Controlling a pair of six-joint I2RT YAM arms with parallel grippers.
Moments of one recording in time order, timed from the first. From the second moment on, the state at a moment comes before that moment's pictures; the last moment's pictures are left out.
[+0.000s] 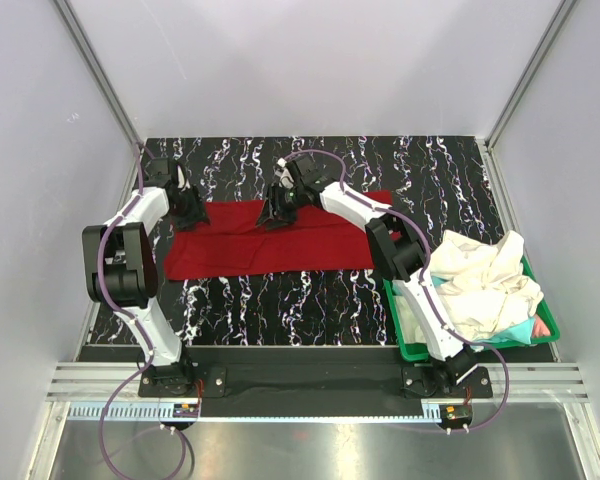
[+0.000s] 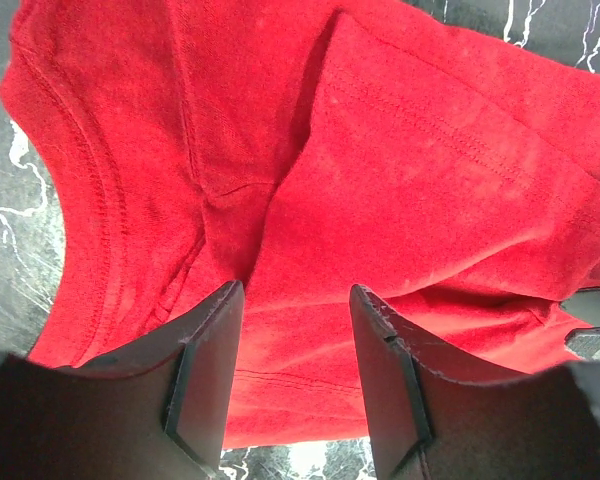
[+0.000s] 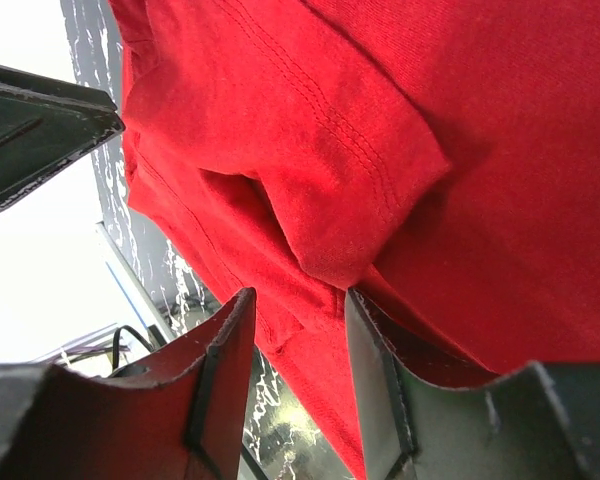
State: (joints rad) left arm 0.09 1.83 1.30 -0.57 0.16 -0.31; right arm 0.62 2.52 2.11 -0.42 -0.61 0.68
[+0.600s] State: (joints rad) left arm 0.09 1.85 1.32 -0.57 0.16 -0.29; right arm 0.62 2.52 2.11 -0.41 -0.61 0.68
